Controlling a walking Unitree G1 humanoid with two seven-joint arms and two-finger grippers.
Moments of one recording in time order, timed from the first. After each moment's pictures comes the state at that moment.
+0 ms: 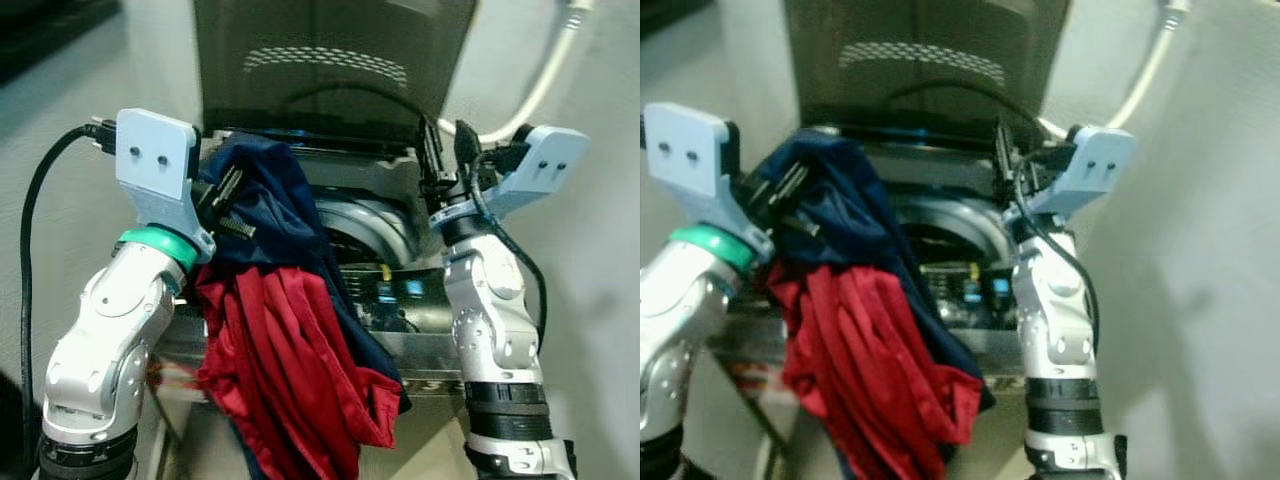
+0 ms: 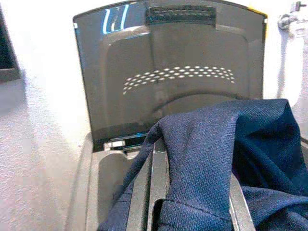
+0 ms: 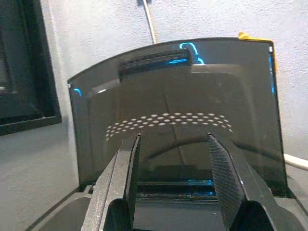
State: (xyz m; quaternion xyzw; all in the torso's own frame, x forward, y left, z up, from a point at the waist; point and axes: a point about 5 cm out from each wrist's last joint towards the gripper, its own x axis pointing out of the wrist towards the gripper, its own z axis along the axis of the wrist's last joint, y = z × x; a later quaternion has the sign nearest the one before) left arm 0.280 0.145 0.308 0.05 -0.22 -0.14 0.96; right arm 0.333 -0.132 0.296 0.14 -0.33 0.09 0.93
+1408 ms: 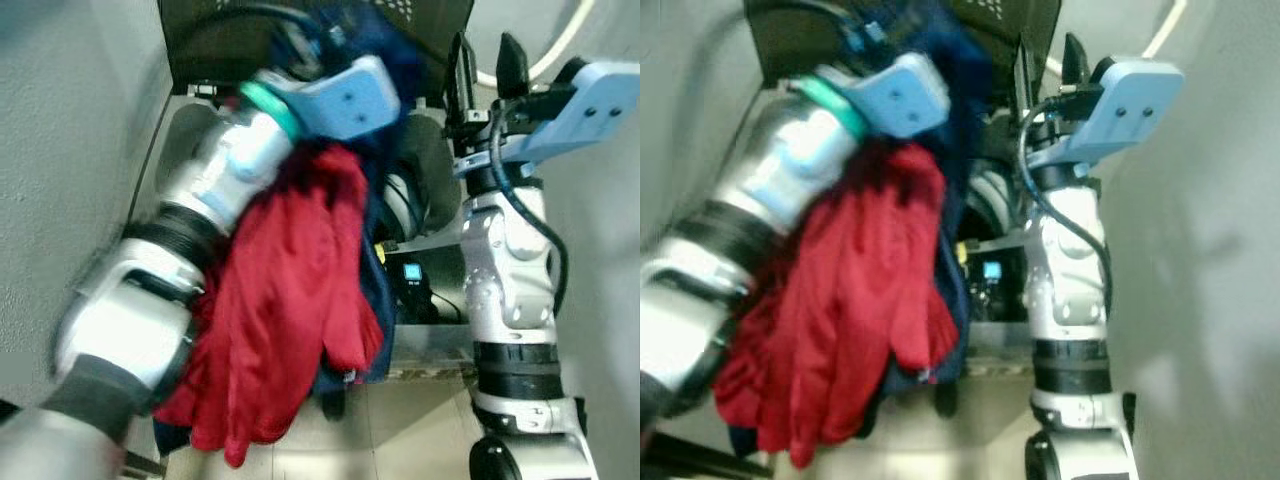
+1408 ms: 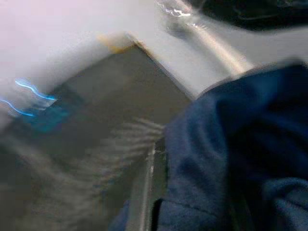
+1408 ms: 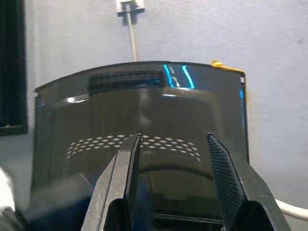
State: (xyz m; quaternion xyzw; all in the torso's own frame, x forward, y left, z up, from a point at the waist) left arm 0.384 0.038 0.348 0.29 -0.34 -0.30 0.84; right arm 0.322 -0.121 0.351 0.07 -0.45 0.10 0.89
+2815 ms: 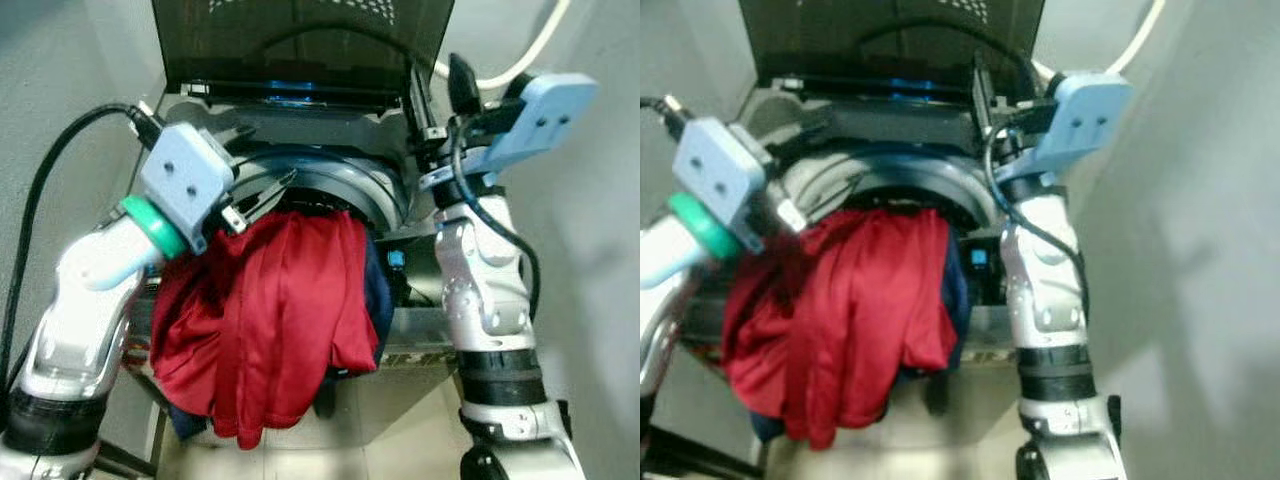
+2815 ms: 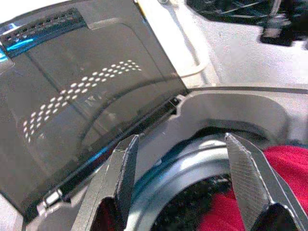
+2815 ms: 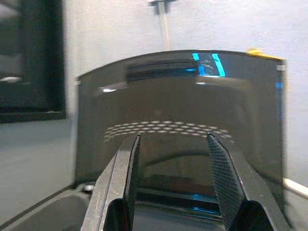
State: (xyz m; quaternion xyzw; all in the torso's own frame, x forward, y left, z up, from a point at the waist) left arm 0.276 0.149 0.311 0.26 -0.28 -0.29 0.88; right arm 0.329 -0.103 0.335 0.08 -0.41 0.17 0.89
